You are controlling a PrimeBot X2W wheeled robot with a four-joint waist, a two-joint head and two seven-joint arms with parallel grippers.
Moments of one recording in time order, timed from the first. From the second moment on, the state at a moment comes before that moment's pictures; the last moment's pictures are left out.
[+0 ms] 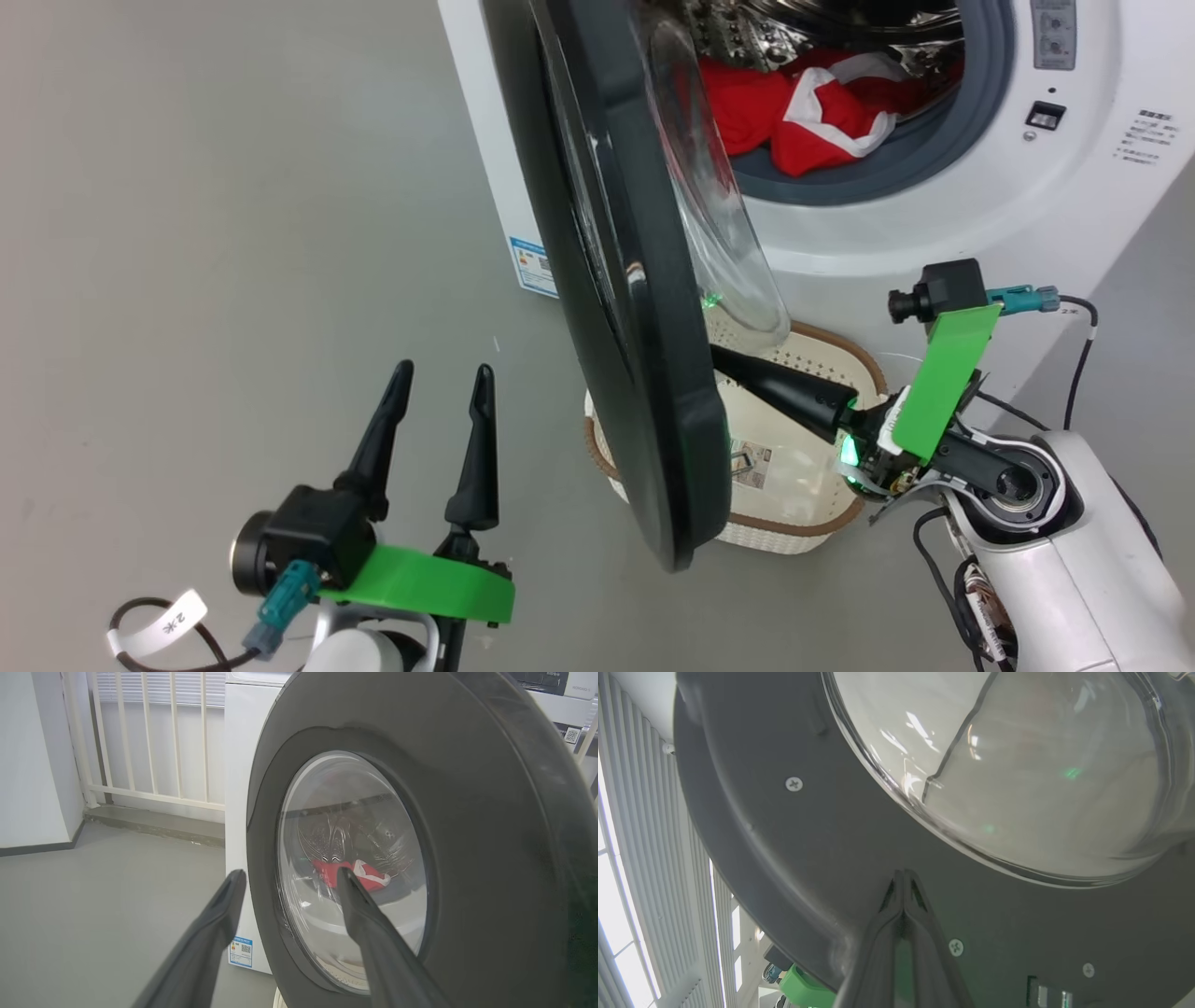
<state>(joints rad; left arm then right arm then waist) -0.27 0.03 -0.30 0.14 -0.32 0.12 -0.25 -0.45 -0.07 0.14 0.29 1.56 0.12 0.78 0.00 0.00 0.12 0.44</state>
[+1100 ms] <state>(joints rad) -0.24 0.03 -0.29 0.13 -0.33 0.13 -0.25 -0.43 -0.07 0.25 0.31 1.60 0.12 0.75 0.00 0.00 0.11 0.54</state>
